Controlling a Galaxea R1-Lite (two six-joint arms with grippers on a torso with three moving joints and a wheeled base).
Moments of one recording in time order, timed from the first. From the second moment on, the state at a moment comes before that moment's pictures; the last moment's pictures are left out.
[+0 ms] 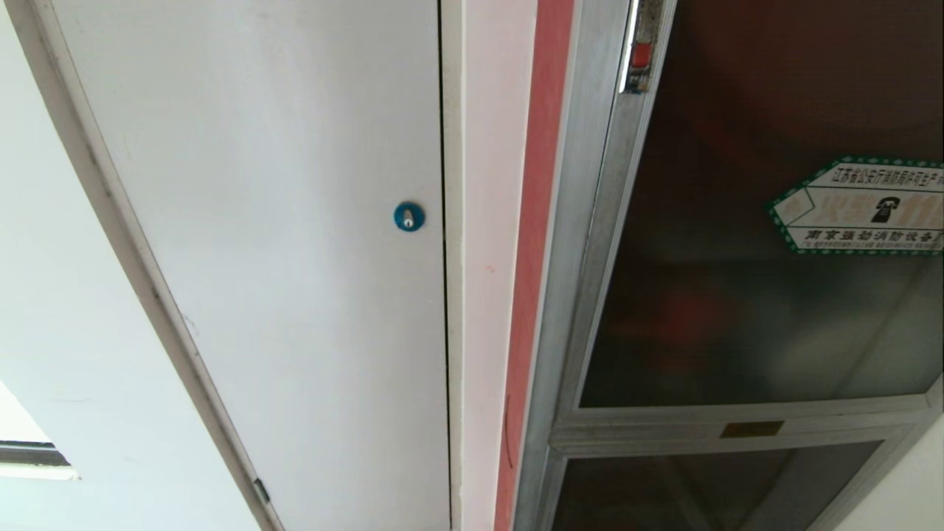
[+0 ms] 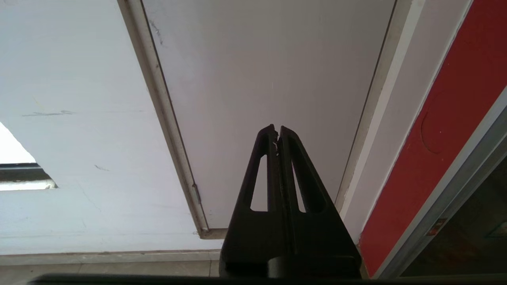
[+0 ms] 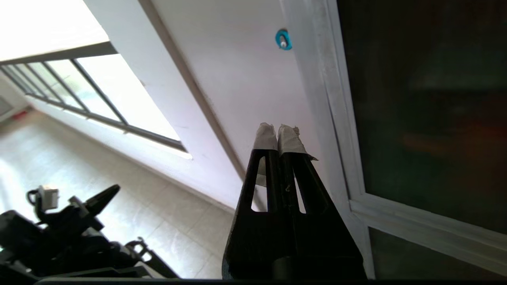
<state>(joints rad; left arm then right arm) -0.01 0.00 0.00 0.02 -0.01 0.01 0.06 0.83 -0.96 0.12 0.59 0.37</state>
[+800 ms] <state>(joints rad) -0.01 0.00 0.00 0.02 -0.01 0.01 0.29 1.24 -1.37 0.11 0.55 0.39</state>
